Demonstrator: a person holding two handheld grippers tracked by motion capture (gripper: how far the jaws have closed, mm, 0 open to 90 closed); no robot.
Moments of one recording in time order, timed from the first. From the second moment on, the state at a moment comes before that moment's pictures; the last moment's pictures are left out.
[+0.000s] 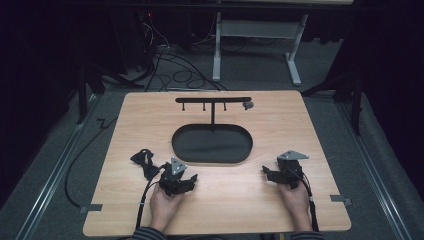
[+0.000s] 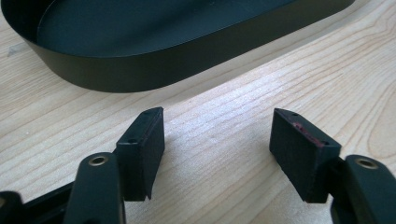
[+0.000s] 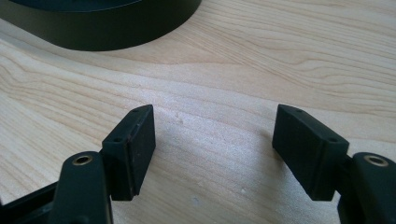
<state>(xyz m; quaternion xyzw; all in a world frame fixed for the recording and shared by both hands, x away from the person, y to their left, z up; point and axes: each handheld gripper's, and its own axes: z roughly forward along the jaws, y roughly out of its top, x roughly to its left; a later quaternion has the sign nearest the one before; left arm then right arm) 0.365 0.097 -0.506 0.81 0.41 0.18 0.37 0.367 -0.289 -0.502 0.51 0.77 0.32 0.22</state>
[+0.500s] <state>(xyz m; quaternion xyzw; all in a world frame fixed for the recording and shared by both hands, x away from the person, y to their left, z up) 0.364 0.098 -0.506 0.81 0.42 0.18 0.37 0.367 -0.289 -0.502 0.51 0.77 0.33 0.22</state>
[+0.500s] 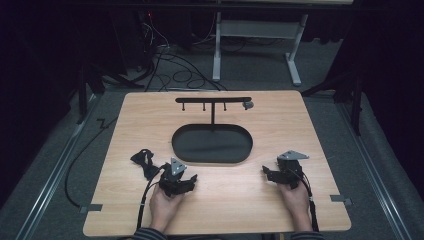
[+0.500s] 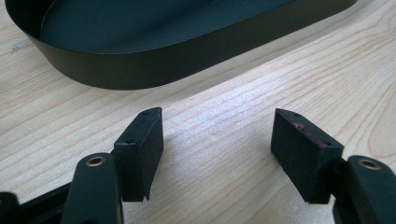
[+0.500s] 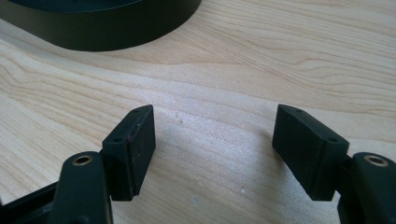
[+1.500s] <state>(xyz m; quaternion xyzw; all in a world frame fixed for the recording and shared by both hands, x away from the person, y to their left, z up) 0.354 0.103 -0.494 0.81 0.42 0.18 0.38 0.367 -0.290 -0.502 0.51 0.77 0.33 0.22</state>
